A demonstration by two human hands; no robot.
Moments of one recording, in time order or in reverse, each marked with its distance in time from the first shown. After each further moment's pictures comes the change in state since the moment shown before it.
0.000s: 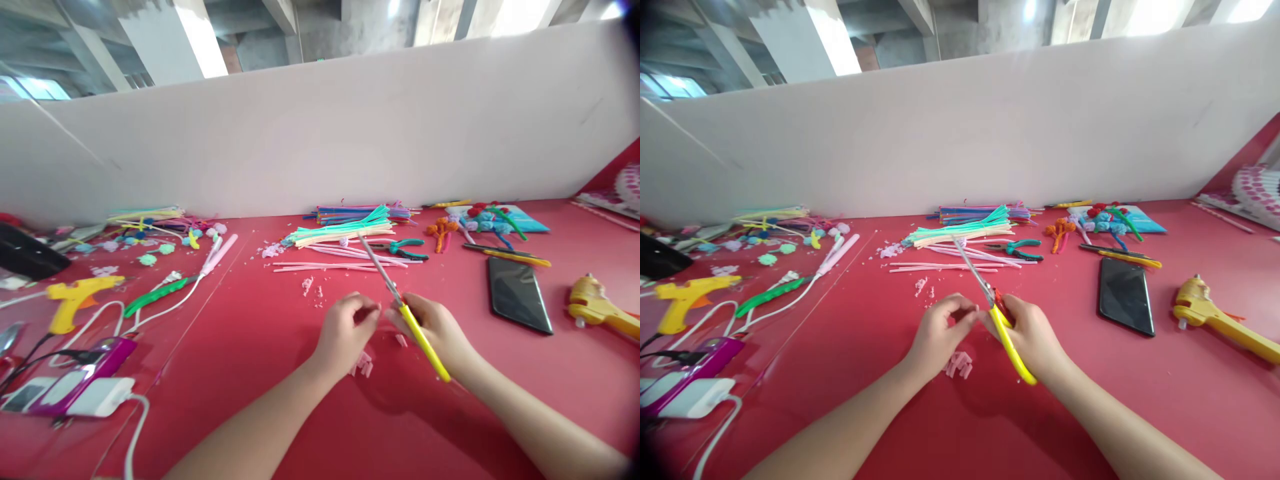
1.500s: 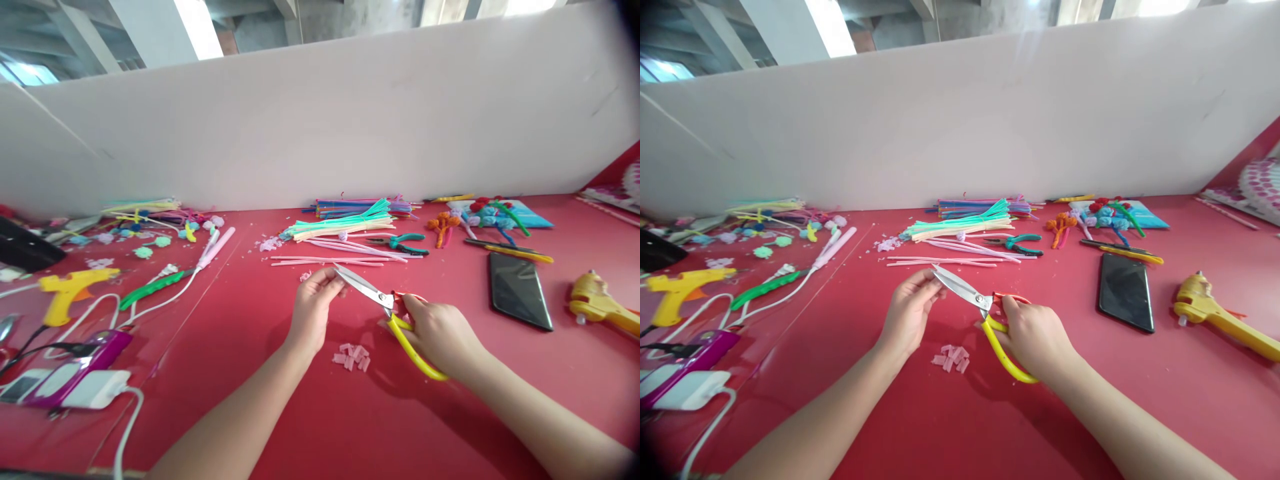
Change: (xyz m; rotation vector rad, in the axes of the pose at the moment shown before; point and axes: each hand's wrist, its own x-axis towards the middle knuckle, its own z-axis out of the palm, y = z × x) left_hand 0.016 -0.011 -0.020 -0.692 0.222 -0.204; right_hand -0.002 0.016 -0.002 -0.673 0.045 -0.216
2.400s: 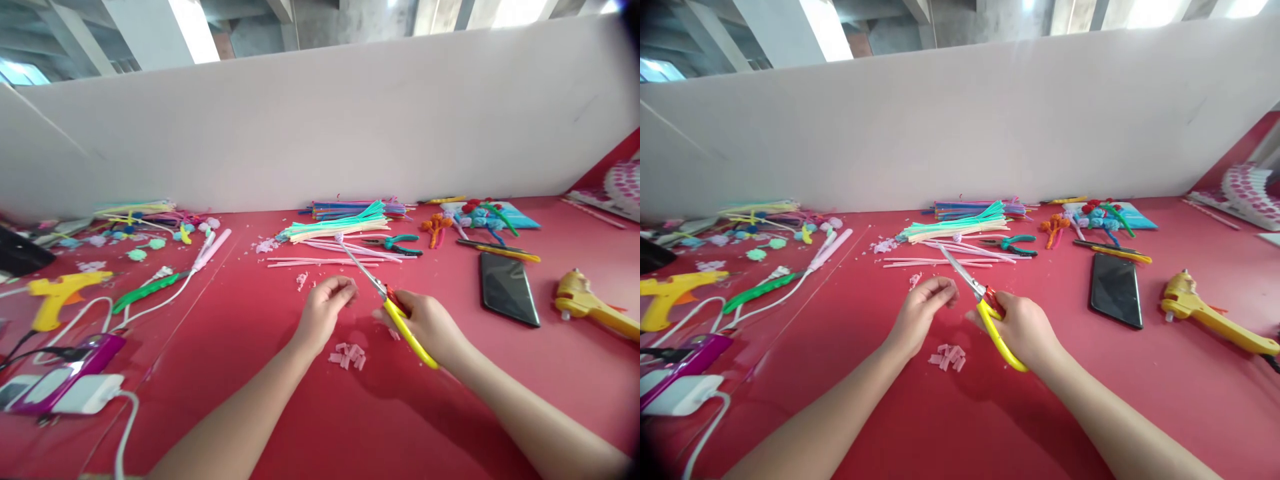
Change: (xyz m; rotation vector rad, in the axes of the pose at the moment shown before) left_hand -0.001 -0.005 0.004 0.233 -0.164 -0.037; right_hand 0.008 -0.009 -0.006 0.444 -0.095 0.224
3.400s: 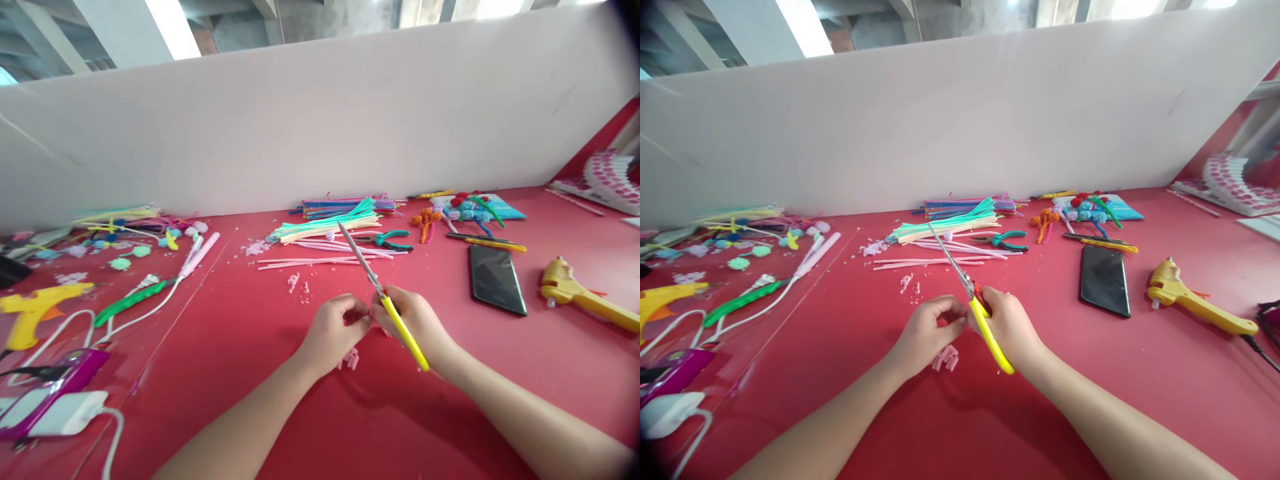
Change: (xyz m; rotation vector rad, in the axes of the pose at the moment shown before) left_hand -0.019 0.006 0.019 0.485 -0.218 0.026; right_hand -0.001 -0.011 0.004 0.339 -0.009 0.047
